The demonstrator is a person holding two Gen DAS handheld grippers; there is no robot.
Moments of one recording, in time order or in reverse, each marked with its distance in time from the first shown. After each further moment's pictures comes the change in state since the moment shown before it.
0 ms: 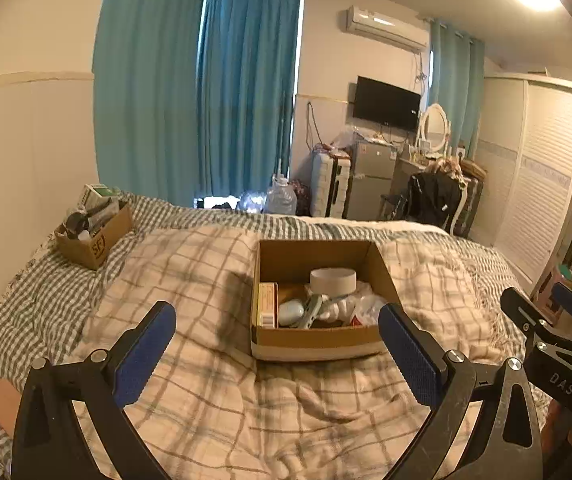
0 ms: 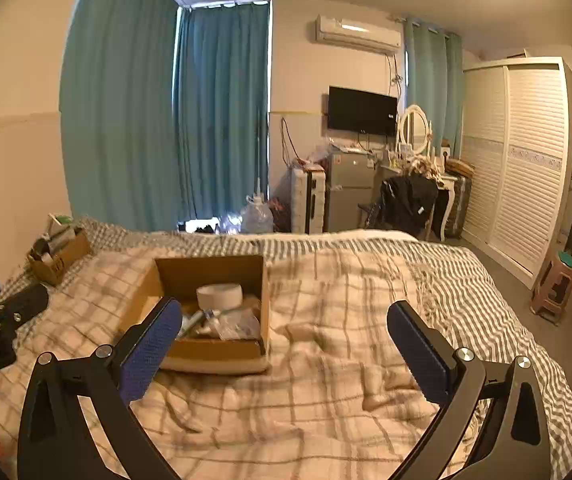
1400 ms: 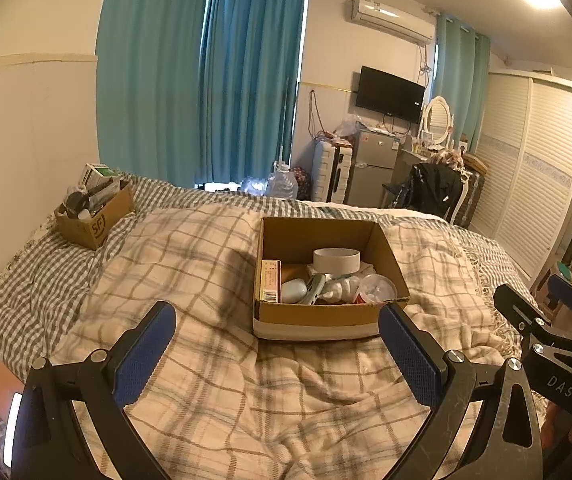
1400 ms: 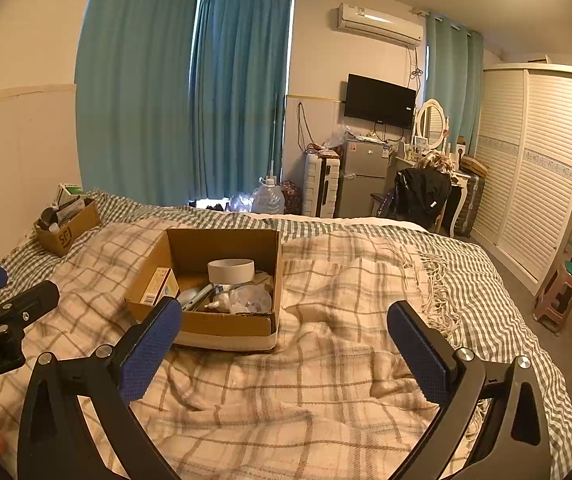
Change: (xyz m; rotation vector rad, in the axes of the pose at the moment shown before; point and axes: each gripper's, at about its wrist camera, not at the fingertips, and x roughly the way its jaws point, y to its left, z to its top) left arm 0.000 0.007 -0.016 -0.016 0.036 -0.024; right arm -0.003 0.018 -0.011 -0.055 0.020 0.020
